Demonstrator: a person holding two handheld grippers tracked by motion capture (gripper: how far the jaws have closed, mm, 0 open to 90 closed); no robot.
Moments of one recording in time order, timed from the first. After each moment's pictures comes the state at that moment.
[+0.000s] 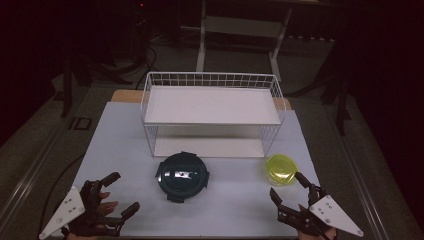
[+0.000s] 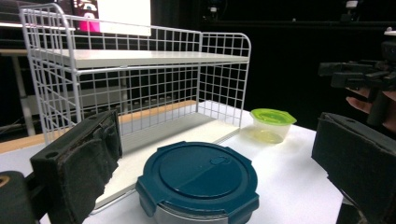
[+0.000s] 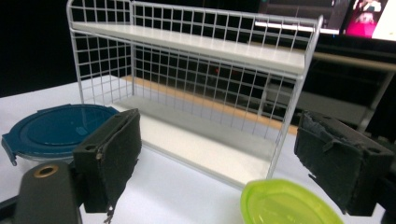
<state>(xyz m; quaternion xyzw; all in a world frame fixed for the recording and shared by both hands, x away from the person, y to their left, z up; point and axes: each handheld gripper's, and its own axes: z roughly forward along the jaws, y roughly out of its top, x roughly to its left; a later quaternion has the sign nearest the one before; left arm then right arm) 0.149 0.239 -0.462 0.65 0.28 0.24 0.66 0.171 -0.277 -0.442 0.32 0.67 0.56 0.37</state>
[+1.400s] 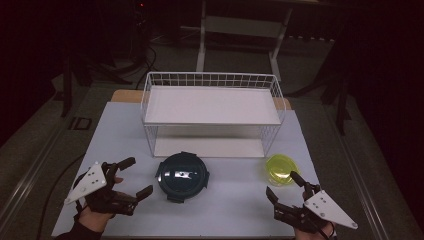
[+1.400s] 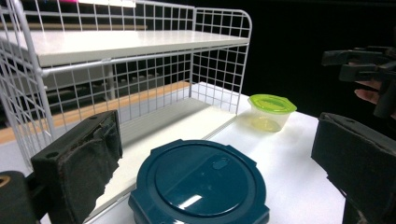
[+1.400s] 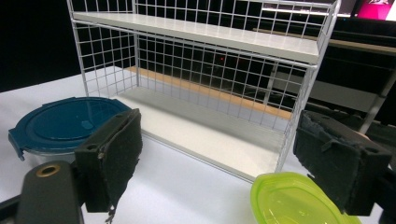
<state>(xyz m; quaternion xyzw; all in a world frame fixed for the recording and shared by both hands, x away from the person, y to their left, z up) 0.201 0.221 -0.449 0.70 0.29 0.20 0.62 0.178 -0.270 -0.442 0.34 0.68 0.55 0.34</state>
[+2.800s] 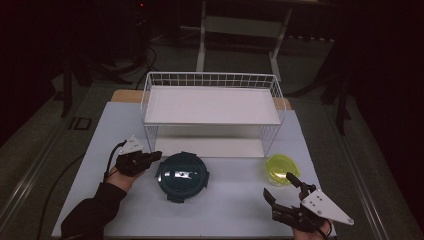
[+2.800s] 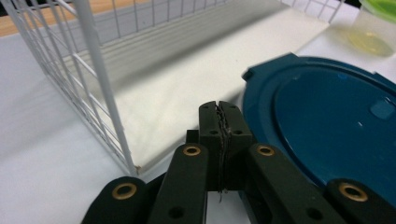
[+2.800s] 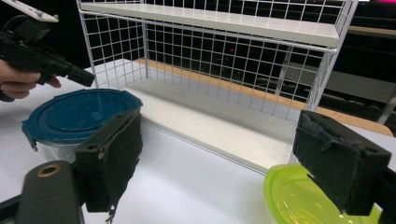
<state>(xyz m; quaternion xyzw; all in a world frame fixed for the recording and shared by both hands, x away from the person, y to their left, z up) 0.312 0.205 -0.502 0.78 0.38 0.16 0.46 0.182 -0.269 -0.447 0.35 0.70 0.55 0.31</state>
